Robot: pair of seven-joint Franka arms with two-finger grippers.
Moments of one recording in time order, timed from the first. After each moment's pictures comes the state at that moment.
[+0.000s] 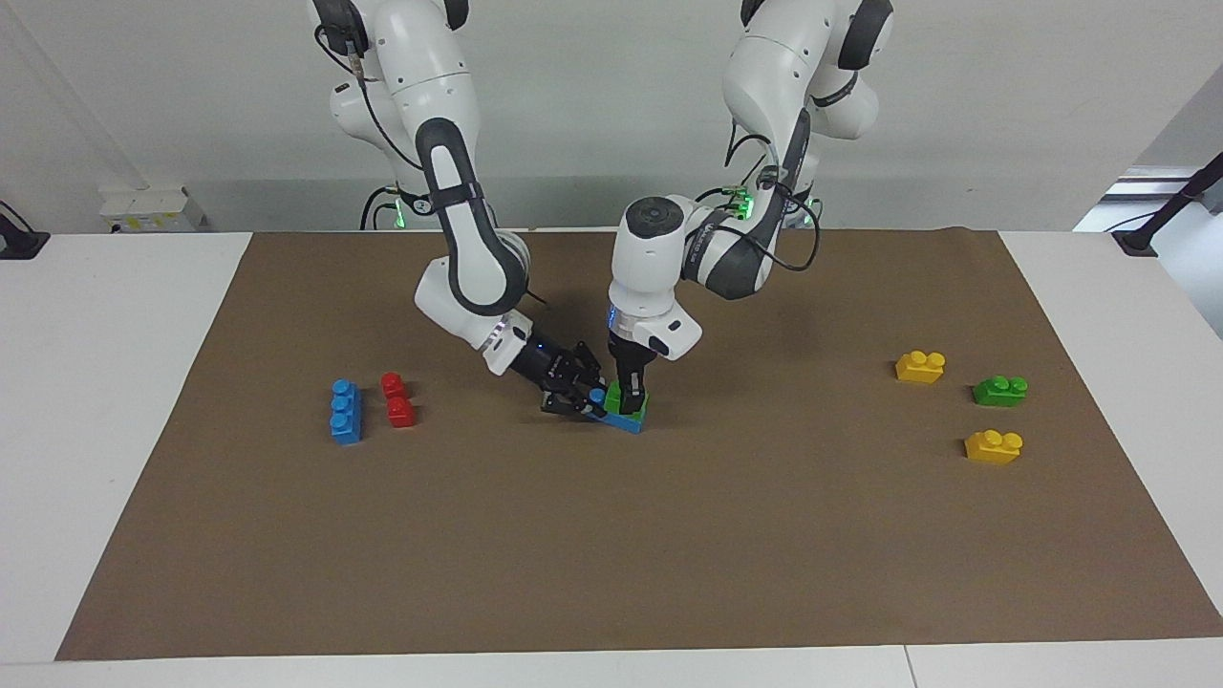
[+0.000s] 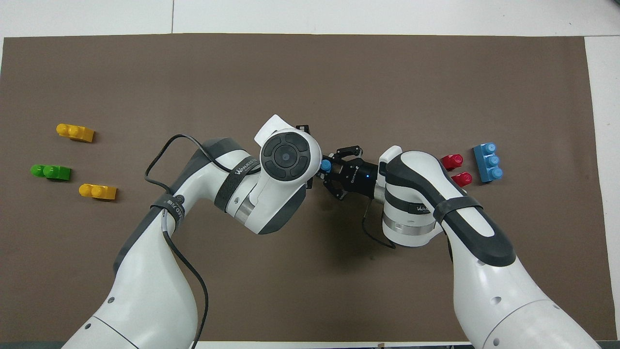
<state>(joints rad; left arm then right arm) -0.60 0.43 -0.09 -1.73 0.09 2.35 -2.27 0.45 0.38 0.00 -2.10 1.94 2.52 -2.42</state>
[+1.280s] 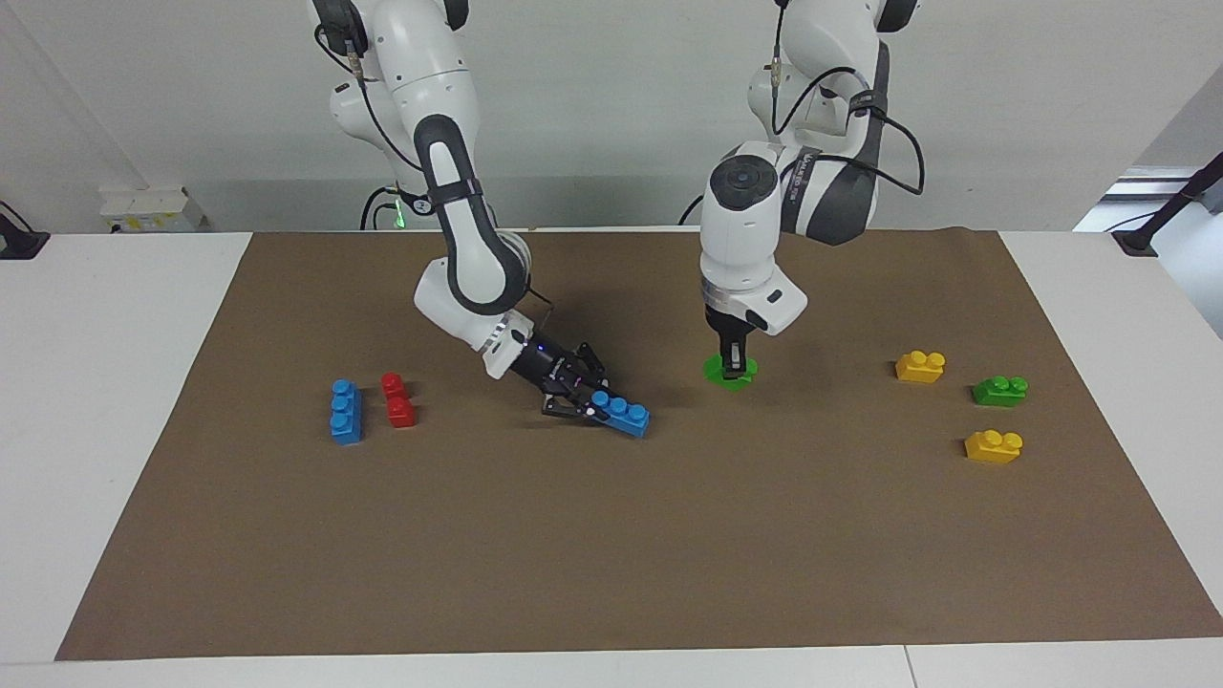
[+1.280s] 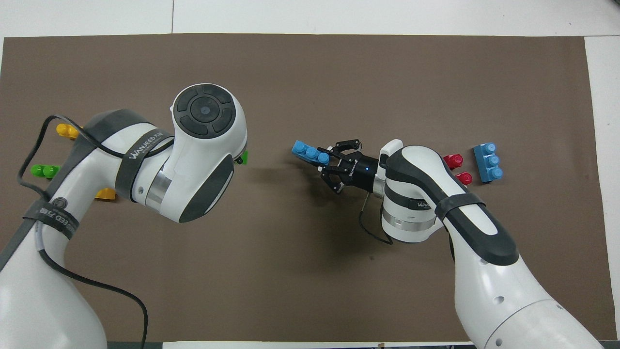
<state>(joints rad) -0.45 0.24 -0.06 -1.74 0.22 1.94 -2.00 0.45 0.39 0.00 -2.06 1.94 2.52 -2.33</state>
